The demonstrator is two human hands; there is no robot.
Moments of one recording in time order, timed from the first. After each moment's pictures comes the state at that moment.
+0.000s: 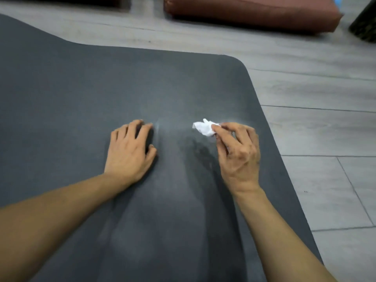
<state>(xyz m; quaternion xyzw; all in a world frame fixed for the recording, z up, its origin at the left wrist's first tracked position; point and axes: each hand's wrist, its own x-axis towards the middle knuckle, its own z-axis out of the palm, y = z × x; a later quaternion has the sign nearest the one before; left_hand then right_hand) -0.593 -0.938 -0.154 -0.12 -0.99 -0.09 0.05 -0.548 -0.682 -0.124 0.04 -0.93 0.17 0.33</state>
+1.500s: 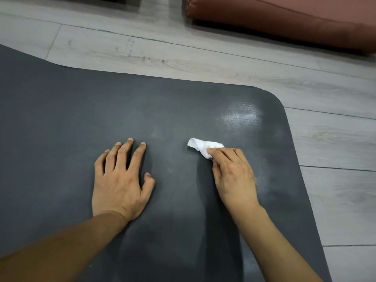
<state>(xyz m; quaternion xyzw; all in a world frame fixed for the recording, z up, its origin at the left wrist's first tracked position) -0.730 -0.966 -0.159 -0.04 -1.00 -0.08 0.03 -0.744 -0.713 -0.149 0.06 -0.98 0.14 0.13</state>
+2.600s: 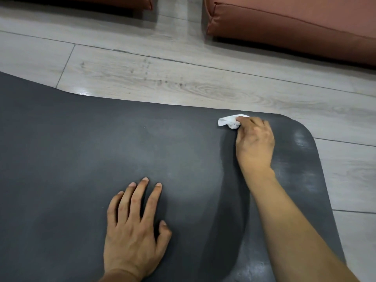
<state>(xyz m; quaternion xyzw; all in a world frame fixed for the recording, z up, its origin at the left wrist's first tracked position) -0.737 -0.969 -0.164 -0.04 -0.99 -0.11 0.04 -0.927 -0.710 -0.169 -0.04 -0.97 0.09 0.21</state>
